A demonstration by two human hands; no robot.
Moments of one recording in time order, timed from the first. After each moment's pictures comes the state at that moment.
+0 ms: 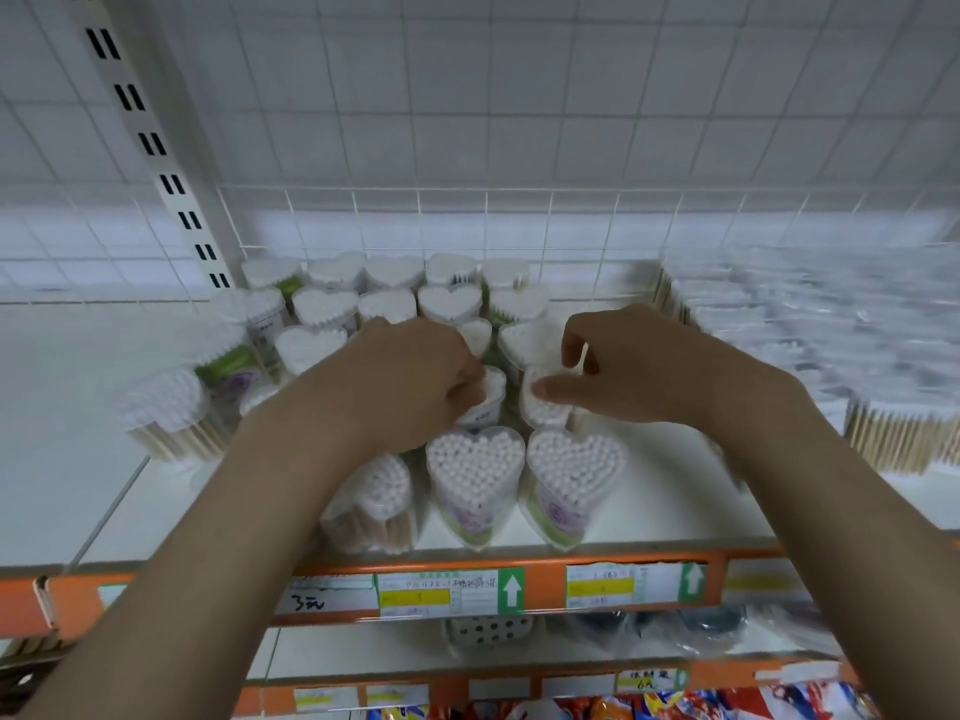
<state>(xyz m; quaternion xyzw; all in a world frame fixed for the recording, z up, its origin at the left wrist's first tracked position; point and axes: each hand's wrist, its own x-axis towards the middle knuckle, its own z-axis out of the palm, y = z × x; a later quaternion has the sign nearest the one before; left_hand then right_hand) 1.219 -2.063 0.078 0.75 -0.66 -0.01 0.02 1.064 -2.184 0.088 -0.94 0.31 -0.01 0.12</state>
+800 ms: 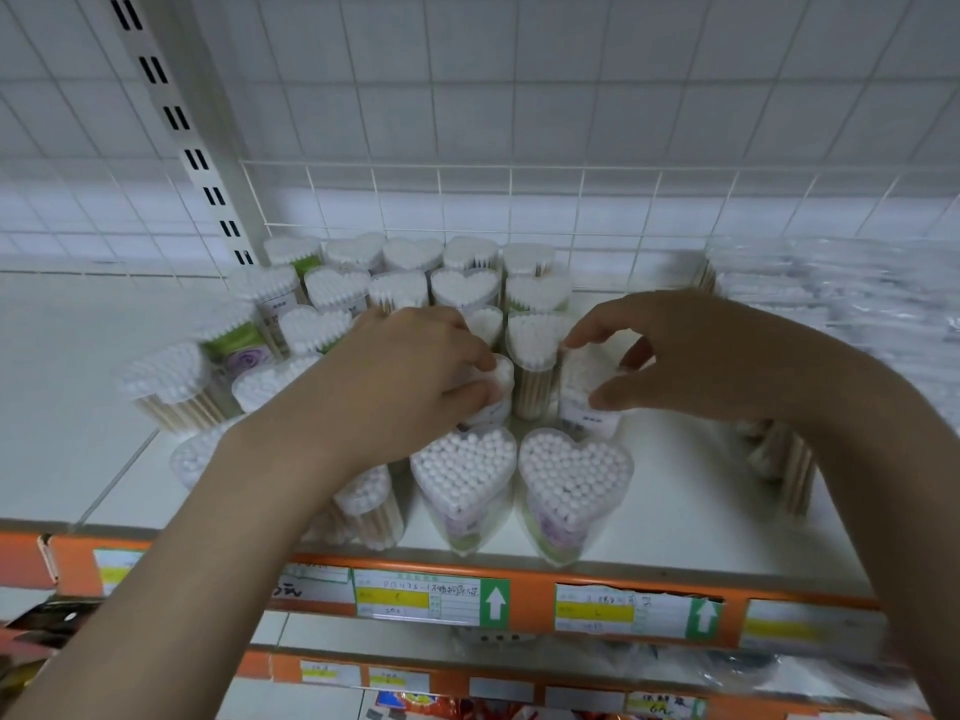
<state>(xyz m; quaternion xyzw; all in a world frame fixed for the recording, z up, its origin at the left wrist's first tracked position) 1.202 -2.060 0.074 0.78 -0.62 0.00 0.10 1.048 -2.222 0.085 -0.95 0.20 0.00 0.22</state>
